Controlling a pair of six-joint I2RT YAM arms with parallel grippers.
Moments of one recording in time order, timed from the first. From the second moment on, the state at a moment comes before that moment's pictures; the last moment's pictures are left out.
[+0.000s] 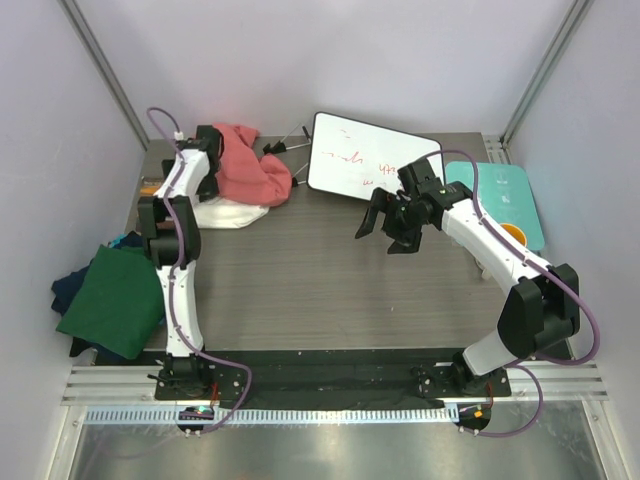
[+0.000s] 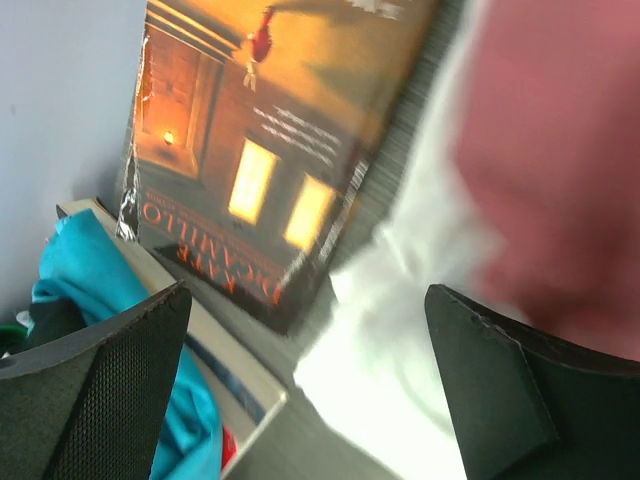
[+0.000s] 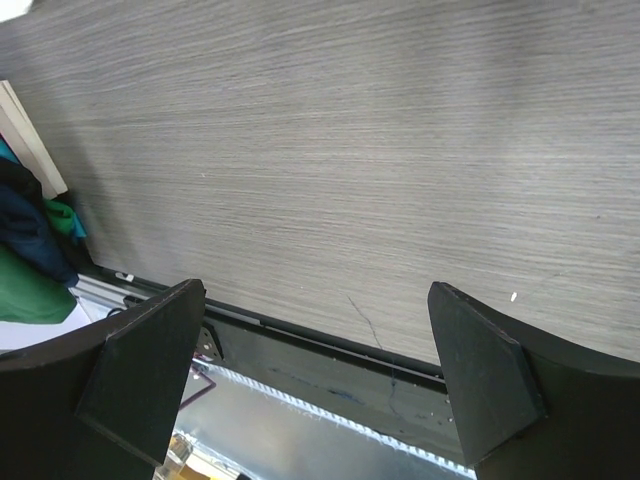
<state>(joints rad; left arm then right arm) -0.01 2.35 2.06 -0.94 -0.69 -0.27 0.39 1.51 1.28 -0.83 -0.28 0.71</state>
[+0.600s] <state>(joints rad) -0.04 1.92 1.89 -0.84 -0.20 -0.49 0.39 1.50 1.27 -0.80 -0.26 0.71</state>
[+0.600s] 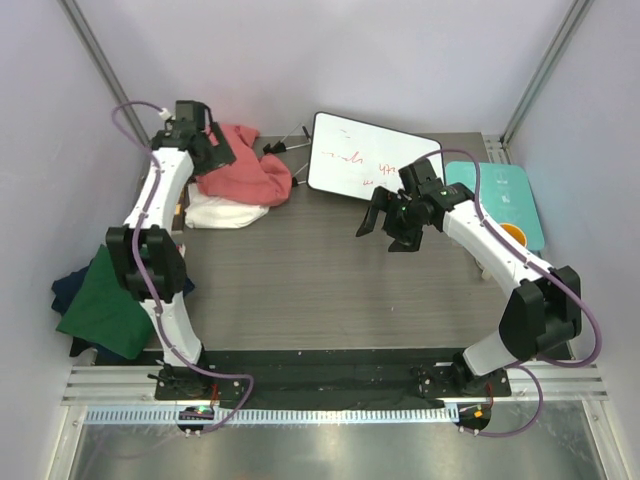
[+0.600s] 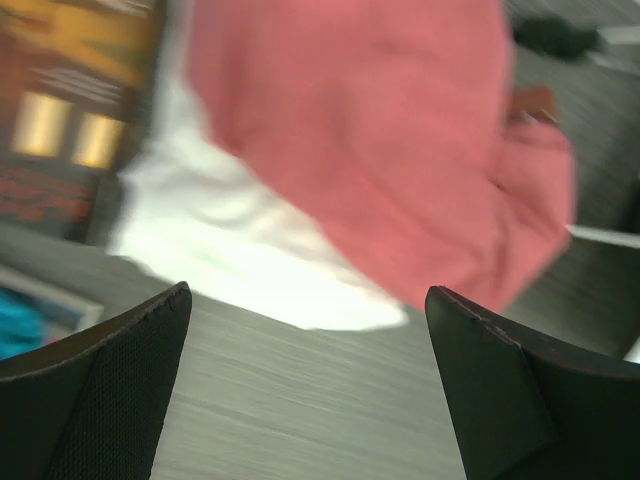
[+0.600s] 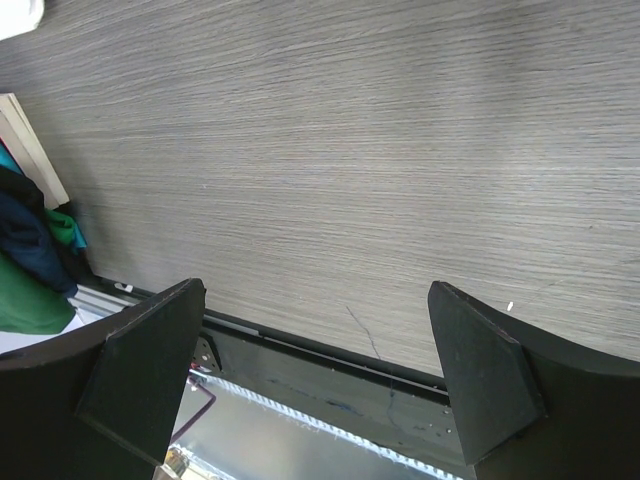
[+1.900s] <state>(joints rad) -0.32 2.34 2.12 -0.52 0.44 -0.71 0.39 1.34 1.18 -0.84 -0.20 0.74</state>
